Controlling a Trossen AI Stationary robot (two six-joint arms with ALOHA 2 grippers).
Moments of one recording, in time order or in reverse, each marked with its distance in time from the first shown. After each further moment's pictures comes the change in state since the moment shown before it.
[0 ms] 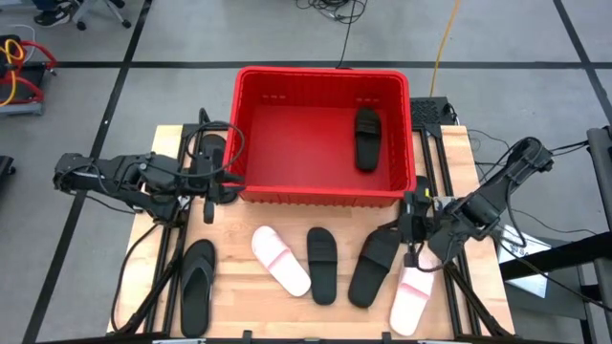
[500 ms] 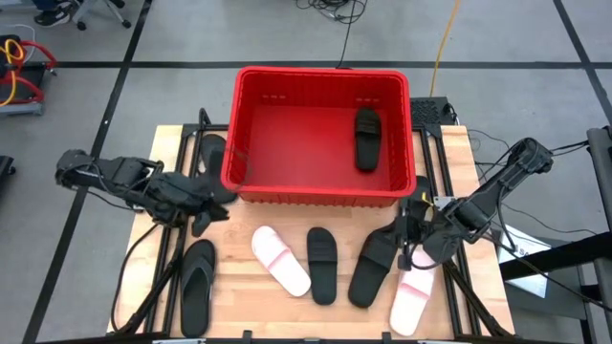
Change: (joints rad) left arm -0.095 0.002 0.000 -0.430 0.257 -0.602; right arm -0.005 -0.012 -0.127 0.210 0.003 0.059
